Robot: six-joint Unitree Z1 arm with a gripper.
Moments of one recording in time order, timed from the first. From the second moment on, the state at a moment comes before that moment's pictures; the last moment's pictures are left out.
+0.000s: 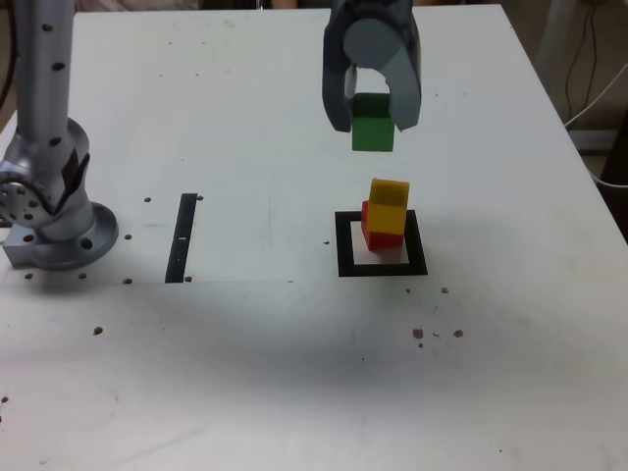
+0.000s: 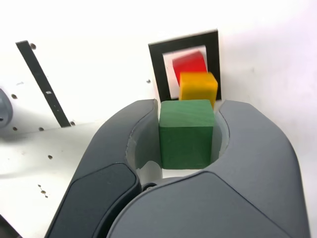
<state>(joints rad) -0.08 1.91 -1.89 1.57 0.09 0.05</state>
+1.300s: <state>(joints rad) -0.12 1.94 -1.74 1.40 0.09 -0.03</state>
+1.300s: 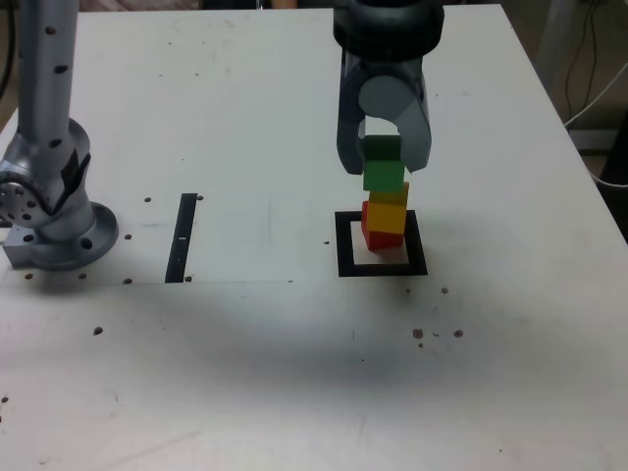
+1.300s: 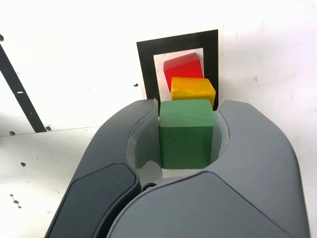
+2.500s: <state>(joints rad) -0.12 1.93 -1.69 1.36 0.05 -0.05</state>
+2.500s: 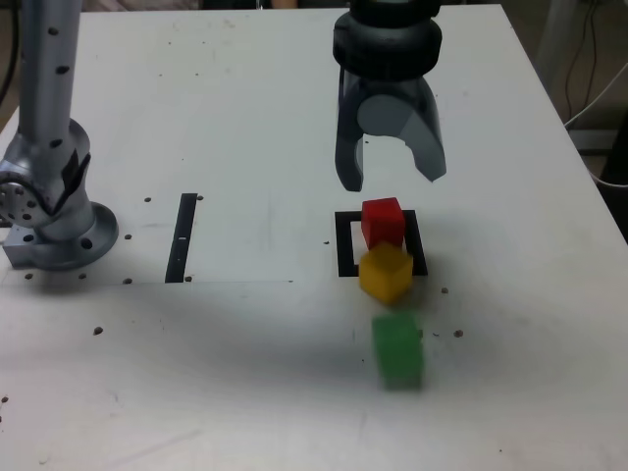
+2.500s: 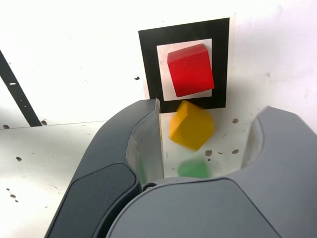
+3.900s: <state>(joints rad) -0.35 2.07 -1.63 1.26 -0.04 -0.36</state>
